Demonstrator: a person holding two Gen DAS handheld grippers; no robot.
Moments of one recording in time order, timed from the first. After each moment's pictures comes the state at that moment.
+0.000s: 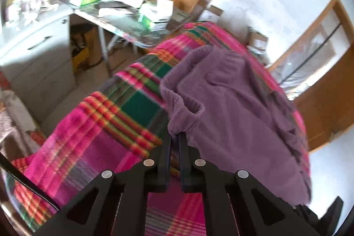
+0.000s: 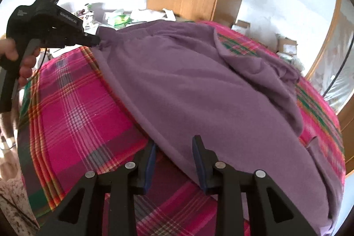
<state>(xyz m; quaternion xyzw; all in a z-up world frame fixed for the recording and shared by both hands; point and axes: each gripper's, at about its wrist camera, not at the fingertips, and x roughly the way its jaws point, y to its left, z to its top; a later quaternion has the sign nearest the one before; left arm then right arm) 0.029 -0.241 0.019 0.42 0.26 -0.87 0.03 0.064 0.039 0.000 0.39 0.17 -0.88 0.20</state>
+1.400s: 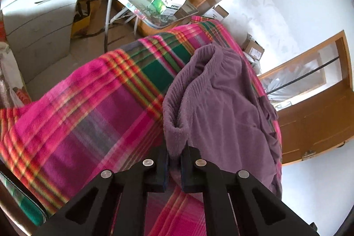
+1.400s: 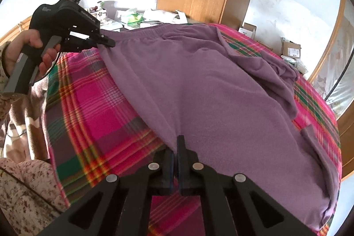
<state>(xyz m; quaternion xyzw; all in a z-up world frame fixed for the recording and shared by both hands) 0.070 -0.266 -0.003 0.43 0.38 -0.82 -0.01 0.128 0.046 0.021 0.39 0.18 -0.88 0.22</state>
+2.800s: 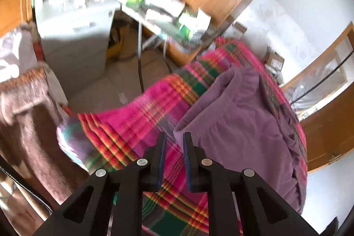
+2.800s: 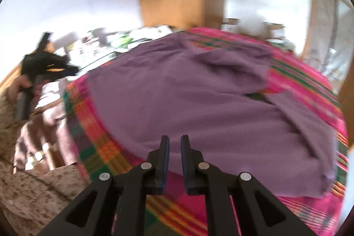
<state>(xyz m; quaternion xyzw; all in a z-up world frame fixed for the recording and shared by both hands) 0.145 -0.290 0.047 0.38 0.30 -0.87 0.09 0.130 0.137 0.044 0.37 0.06 -0.91 0.18</state>
